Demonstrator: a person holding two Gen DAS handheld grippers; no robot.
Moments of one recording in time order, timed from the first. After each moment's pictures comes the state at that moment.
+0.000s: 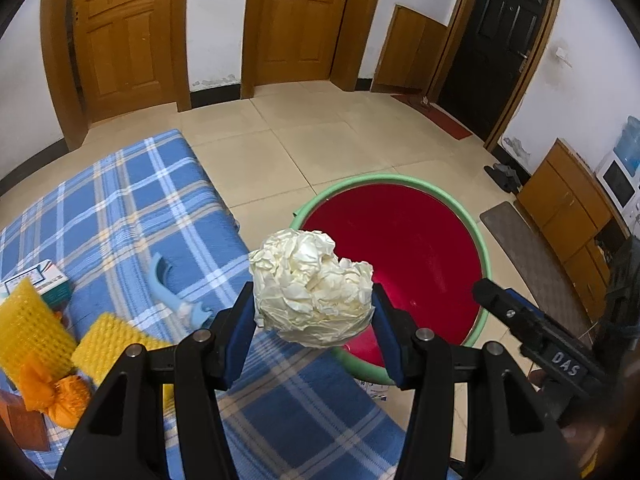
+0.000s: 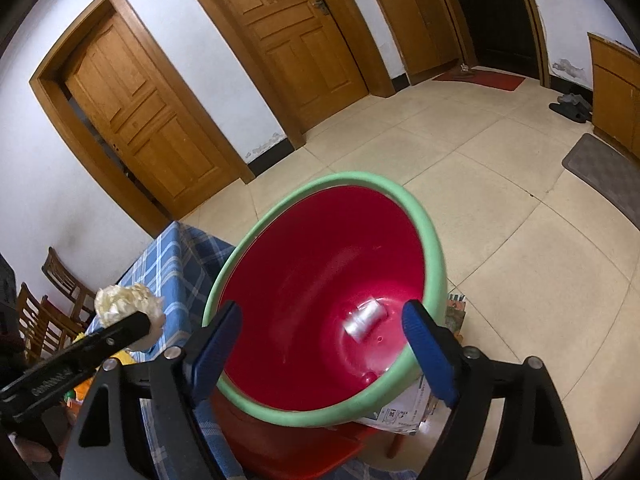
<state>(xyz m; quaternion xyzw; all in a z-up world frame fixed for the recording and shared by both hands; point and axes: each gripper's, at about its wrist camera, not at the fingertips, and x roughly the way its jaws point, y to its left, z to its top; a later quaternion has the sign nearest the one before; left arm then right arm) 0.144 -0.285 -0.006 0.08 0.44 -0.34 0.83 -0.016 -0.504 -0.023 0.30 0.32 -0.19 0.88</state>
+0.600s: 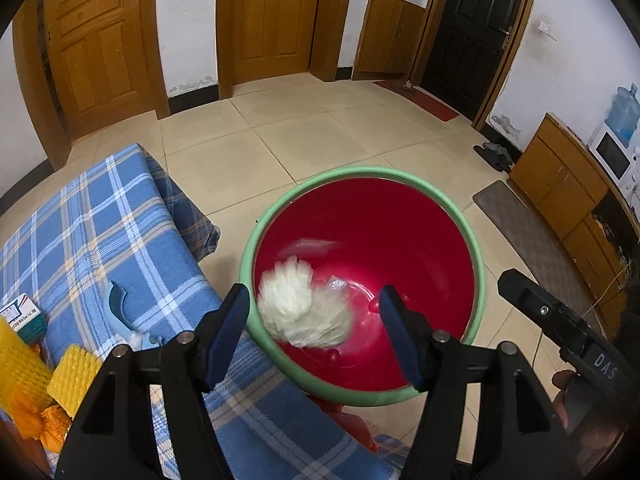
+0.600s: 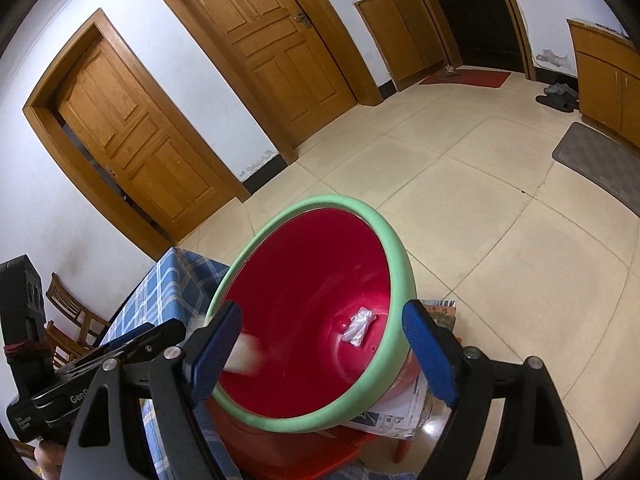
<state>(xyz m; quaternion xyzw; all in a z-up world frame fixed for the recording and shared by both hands) 0.142 -0.323 -0.011 0.11 0.44 -0.36 0.82 -0.028 -0.519 -0.017 0.33 0.30 -0.21 0.87</state>
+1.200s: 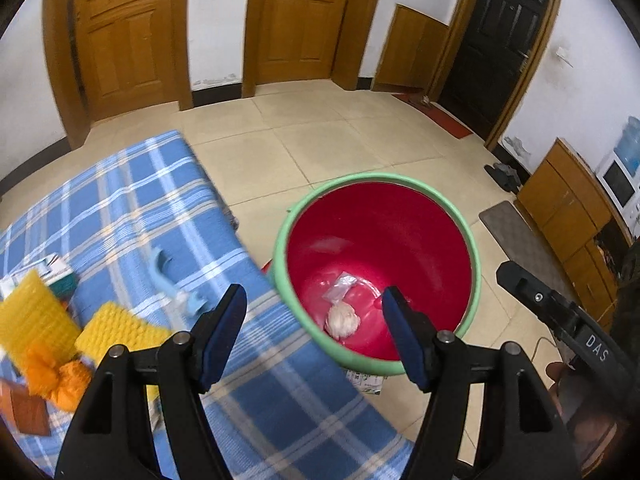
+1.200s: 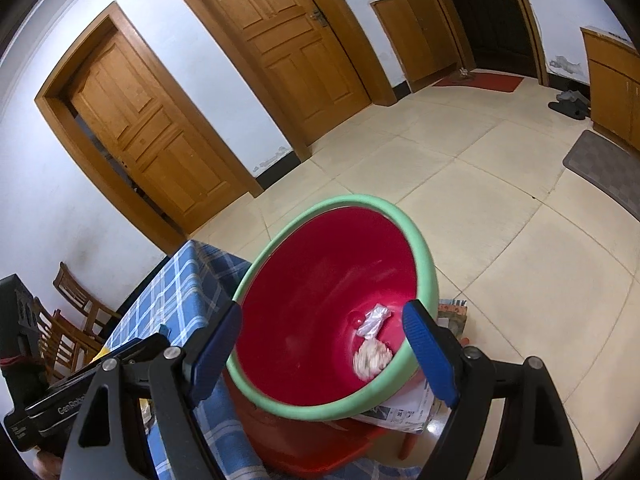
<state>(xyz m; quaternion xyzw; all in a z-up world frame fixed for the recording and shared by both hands) 0.131 -0.278 0.009 0.07 0.44 -0.33 0.83 -0.025 -0.500 -0.001 0.32 0.30 -0.18 0.88</state>
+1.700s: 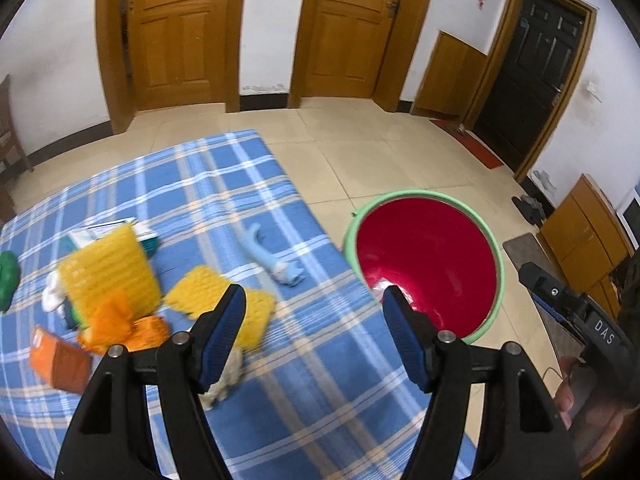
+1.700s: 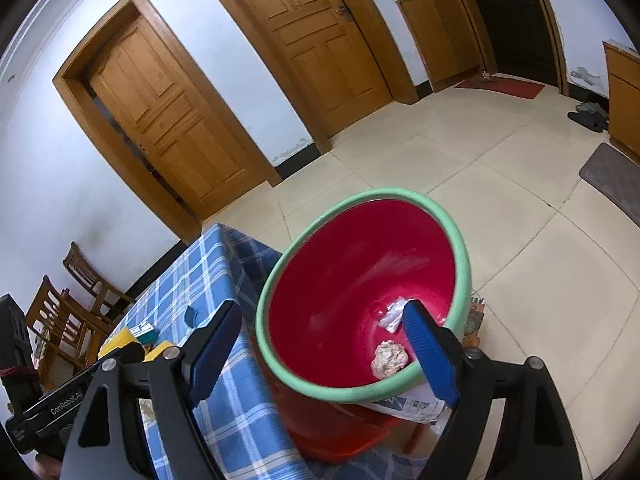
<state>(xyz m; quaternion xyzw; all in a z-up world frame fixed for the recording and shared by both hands) 0.122 -0.202 0.026 0.04 0.43 -0.26 0.86 -0.019 -0.471 0.017 0.30 0.31 -0.15 0.89</state>
